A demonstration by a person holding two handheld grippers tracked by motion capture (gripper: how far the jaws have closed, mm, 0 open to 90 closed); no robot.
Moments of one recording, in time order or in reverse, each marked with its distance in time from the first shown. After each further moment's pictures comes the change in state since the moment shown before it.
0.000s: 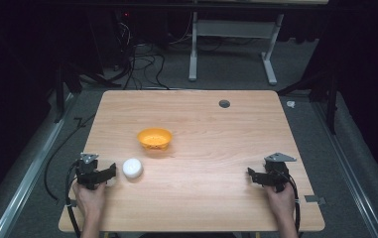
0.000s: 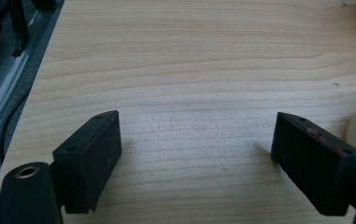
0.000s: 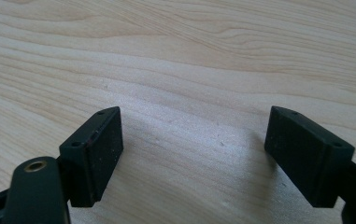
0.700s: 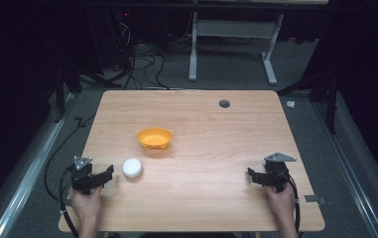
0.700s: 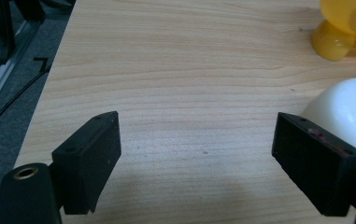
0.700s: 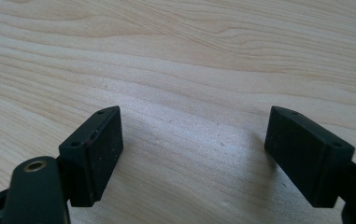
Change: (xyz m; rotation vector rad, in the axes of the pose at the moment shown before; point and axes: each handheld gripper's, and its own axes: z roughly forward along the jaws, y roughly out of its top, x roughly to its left) left arm 0.001 -0.005 -0.029 -0.068 -0.066 -0.016; right arm 0.000 0.000 0.000 0.001 -0.002 -0.004
